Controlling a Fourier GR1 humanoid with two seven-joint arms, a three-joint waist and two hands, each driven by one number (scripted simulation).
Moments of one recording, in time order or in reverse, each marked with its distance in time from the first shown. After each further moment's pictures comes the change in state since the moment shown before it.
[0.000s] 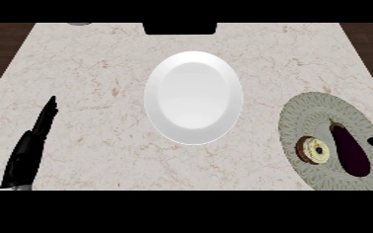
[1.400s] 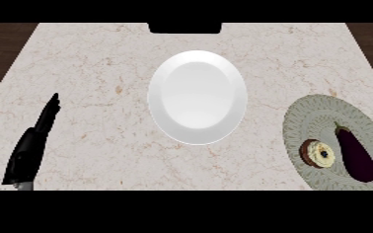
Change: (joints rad) left arm -0.015 -0.035 0.036 -0.006 -0.045 -0.050 0.002; right arm -0.082 -0.527 0.169 0.238 0.164 0.565 0.597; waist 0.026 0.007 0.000
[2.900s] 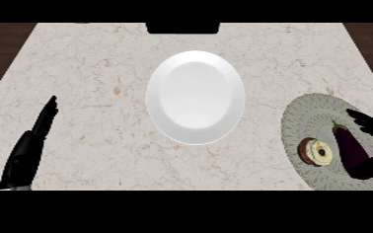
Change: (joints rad) left arm 0.028 -0.104 0.120 -0.047 -0.116 -0.108 0.019; right arm -0.214 0.252 0.035 0.429 0.441 0.278 -0.222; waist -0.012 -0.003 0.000
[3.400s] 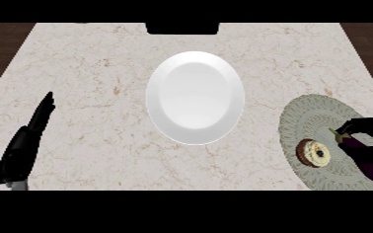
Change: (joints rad) left arm -0.033 -0.006 0.047 0.013 -0.010 -0.046 0.012; right arm -0.043 0.049 -0.033 0.111 0.102 -0.056 -0.162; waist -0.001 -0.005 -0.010
